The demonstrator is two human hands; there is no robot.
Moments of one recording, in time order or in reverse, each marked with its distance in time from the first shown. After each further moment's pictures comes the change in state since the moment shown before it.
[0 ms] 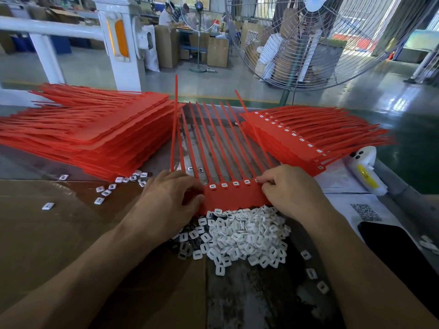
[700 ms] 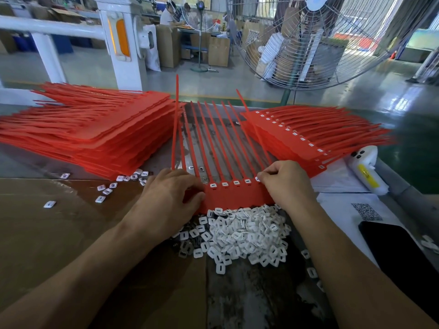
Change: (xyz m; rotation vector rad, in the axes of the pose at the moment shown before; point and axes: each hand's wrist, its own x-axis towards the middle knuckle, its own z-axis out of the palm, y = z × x) left_hand 0.000 0.002 -0.001 -0.019 0.020 -0.006; right_hand 0.019 0.006 0.024 0.346 0.131 0.255
